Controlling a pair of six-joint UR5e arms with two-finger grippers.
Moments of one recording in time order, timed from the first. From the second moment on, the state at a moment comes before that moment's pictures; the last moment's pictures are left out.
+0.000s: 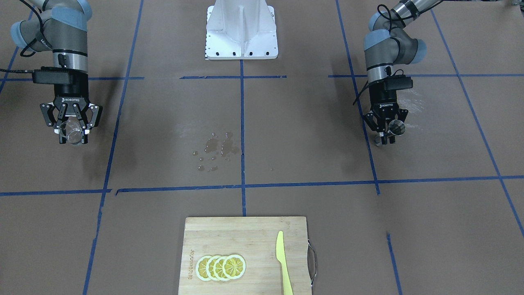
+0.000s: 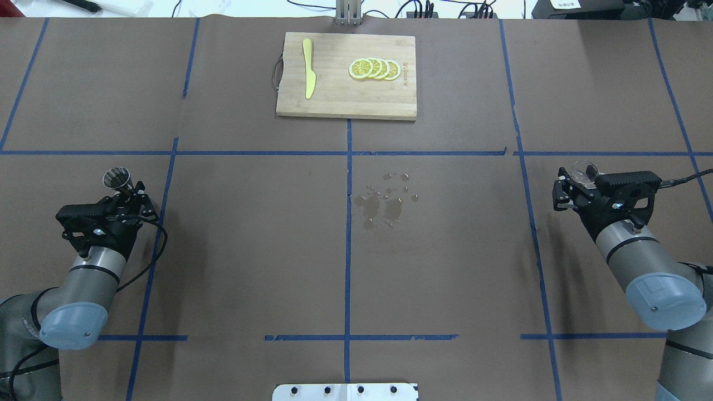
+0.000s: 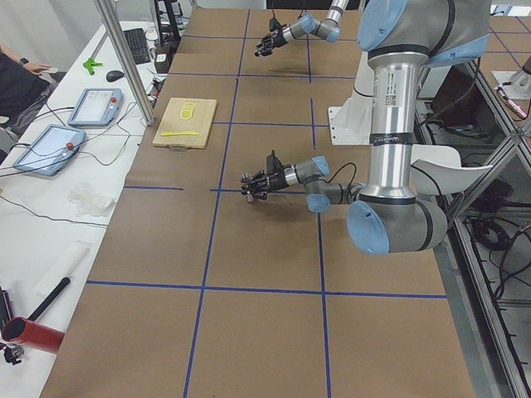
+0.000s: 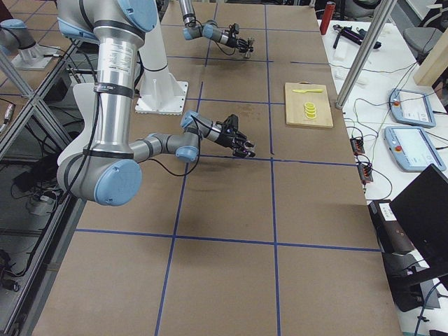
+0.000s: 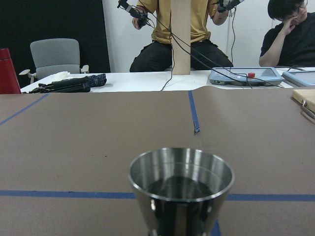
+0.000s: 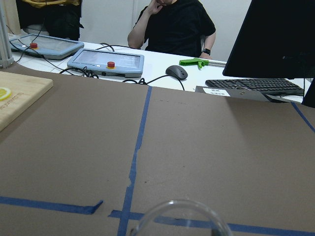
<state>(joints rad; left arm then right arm) -0.29 -1.57 -1.61 -2.49 -0.61 -1.33 0.40 -1.73 1.85 -0.70 0.83 1.12</state>
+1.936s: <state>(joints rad) -0.30 -1.44 -1.78 -2.49 -0.91 -1.18 0.35 -1.74 1.81 -0.69 0.77 1.19</state>
